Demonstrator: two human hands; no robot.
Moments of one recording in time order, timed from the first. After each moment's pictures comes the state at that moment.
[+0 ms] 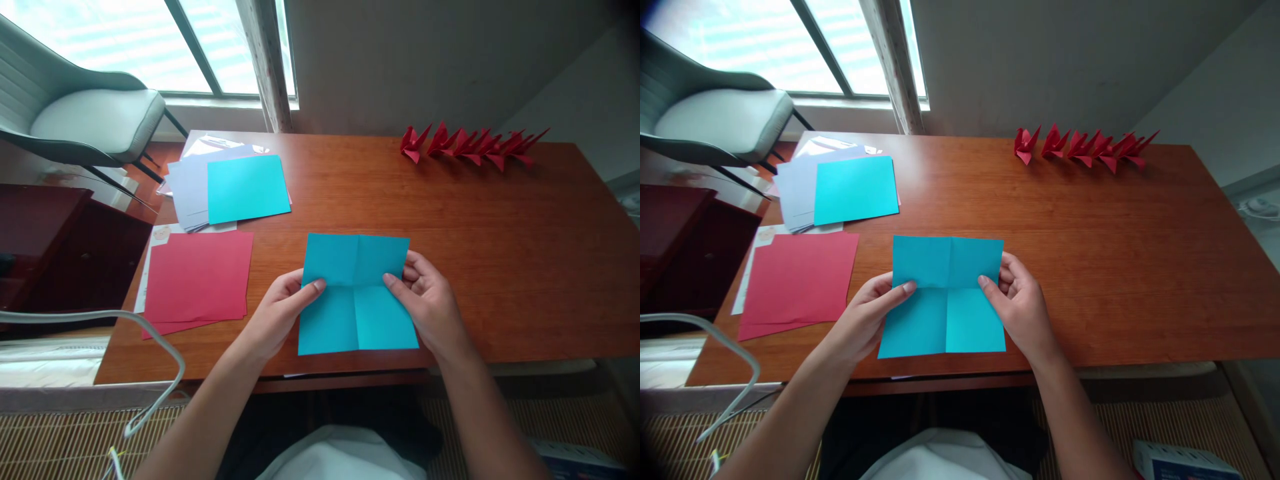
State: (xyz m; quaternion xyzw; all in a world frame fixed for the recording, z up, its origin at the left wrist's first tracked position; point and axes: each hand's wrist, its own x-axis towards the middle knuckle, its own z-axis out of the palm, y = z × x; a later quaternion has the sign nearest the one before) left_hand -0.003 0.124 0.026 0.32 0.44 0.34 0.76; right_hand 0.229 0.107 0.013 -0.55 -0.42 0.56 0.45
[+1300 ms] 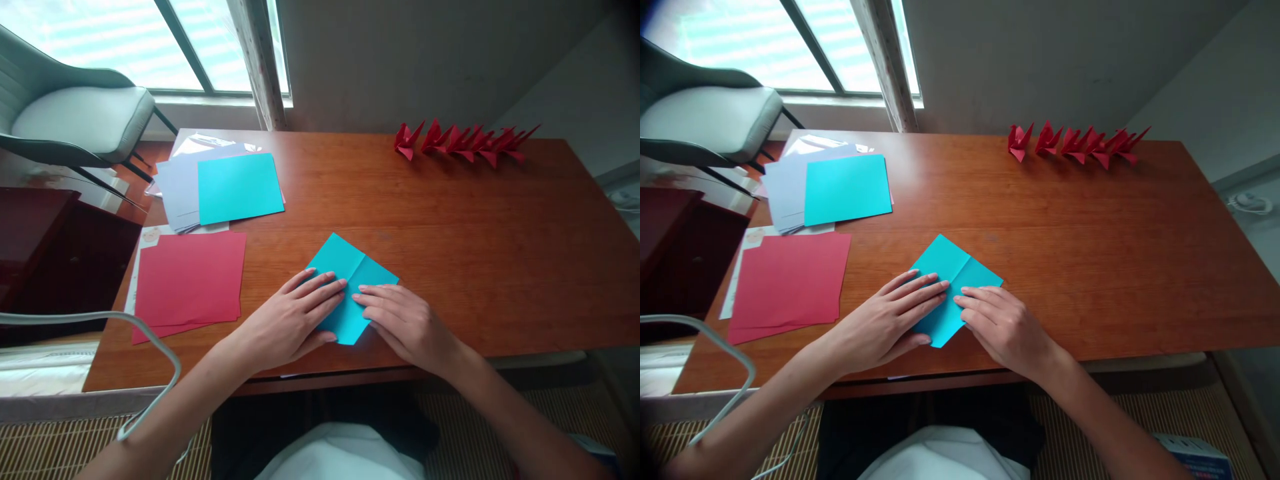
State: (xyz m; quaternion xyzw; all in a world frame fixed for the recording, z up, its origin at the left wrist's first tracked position) left_hand -0.018 0.128 0.011 0.94 0.26 0.08 0.23; right_hand 0.250 0.088 0.001 -0.37 -0.87 0.19 0.28
